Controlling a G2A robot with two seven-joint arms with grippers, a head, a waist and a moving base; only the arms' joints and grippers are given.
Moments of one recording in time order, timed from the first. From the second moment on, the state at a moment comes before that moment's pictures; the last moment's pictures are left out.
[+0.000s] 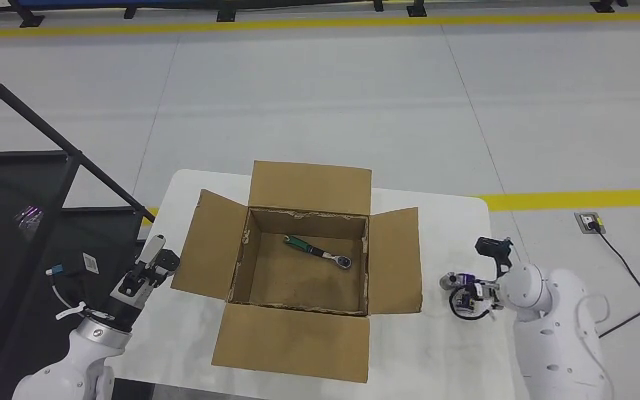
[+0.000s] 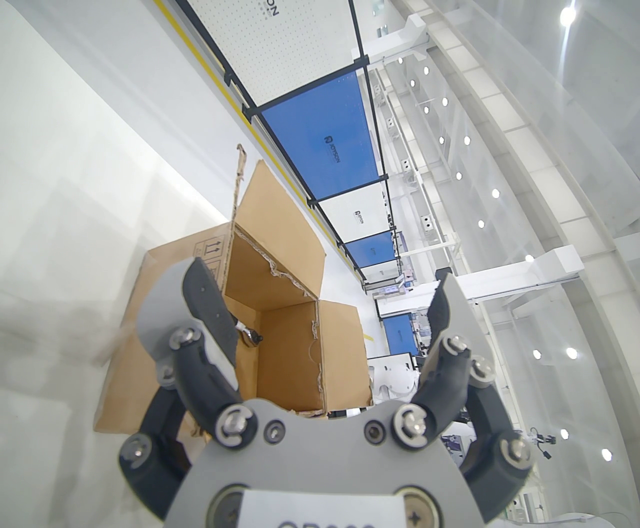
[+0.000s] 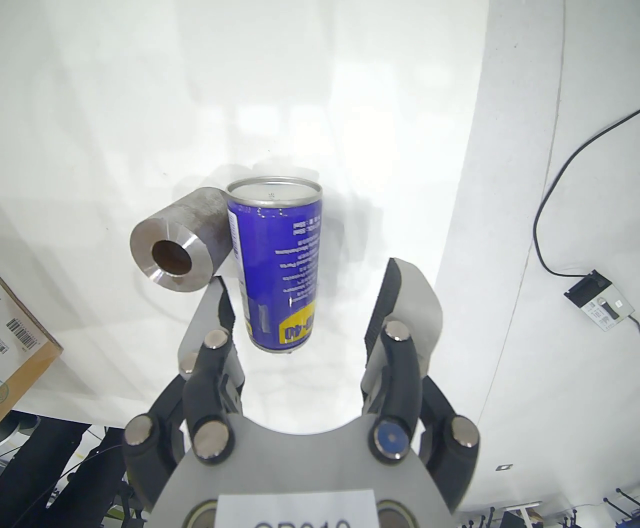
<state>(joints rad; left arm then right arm) 1.48 -1.18 -1.86 -1.87 -0.14 -0.18 -0.49 -0.92 -1.36 1.72 -1.40 -1.34 0.03 1.40</state>
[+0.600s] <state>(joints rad) 1.48 -1.18 -1.86 -1.88 -0.13 -0.18 -0.48 -1.05 -1.36 1.61 -2.03 -1.33 0.10 1.39</state>
